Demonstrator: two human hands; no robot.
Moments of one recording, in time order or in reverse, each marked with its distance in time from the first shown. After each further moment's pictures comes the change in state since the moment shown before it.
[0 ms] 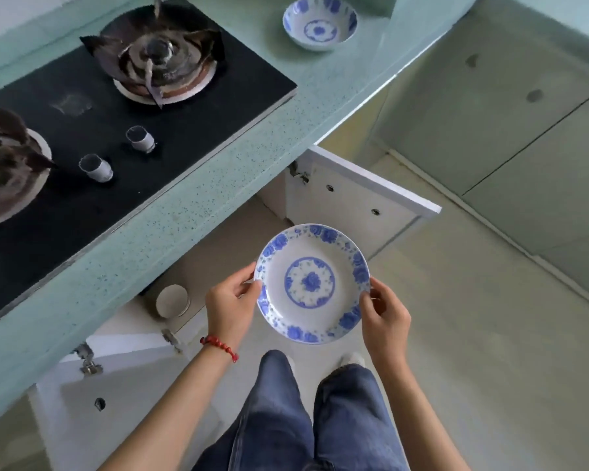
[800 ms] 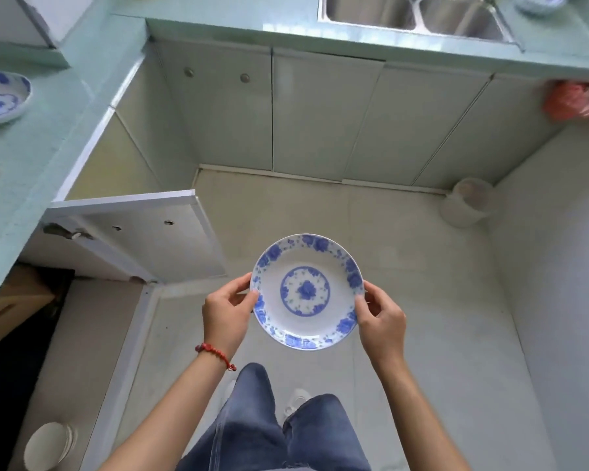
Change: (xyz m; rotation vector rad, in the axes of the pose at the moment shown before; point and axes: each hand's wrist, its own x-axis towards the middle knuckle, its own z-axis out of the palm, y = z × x) left_hand -0.187 0.061 0.219 0.096 -0.631 0.179; right_hand -0.114 0.089 -0.288 0.040 0.591 0.176
